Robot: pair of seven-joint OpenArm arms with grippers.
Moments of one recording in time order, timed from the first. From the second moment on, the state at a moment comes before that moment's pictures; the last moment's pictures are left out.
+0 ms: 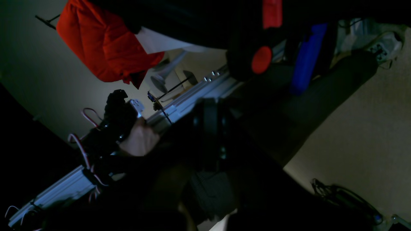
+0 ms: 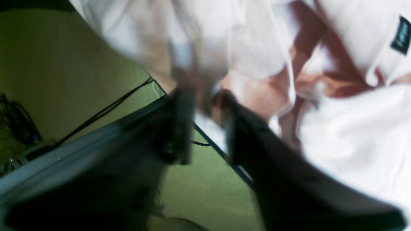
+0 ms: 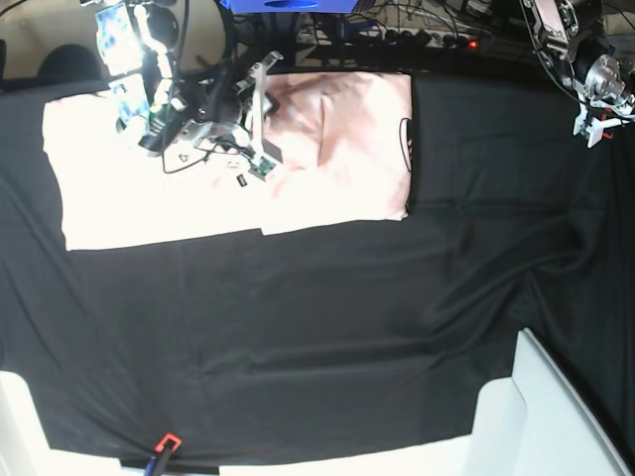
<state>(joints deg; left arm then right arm) 22.8 -11.5 -32.0 84.8 62.6 -17.3 39.6 -15.6 2.2 -12.0 97.9 14.0 34.3 -70.6</state>
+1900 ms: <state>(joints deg) 23.0 -11.5 -32.1 84.8 62.6 -17.3 39.6 -5.3 0.6 -16.8 89.1 13.8 34.3 -68.9</state>
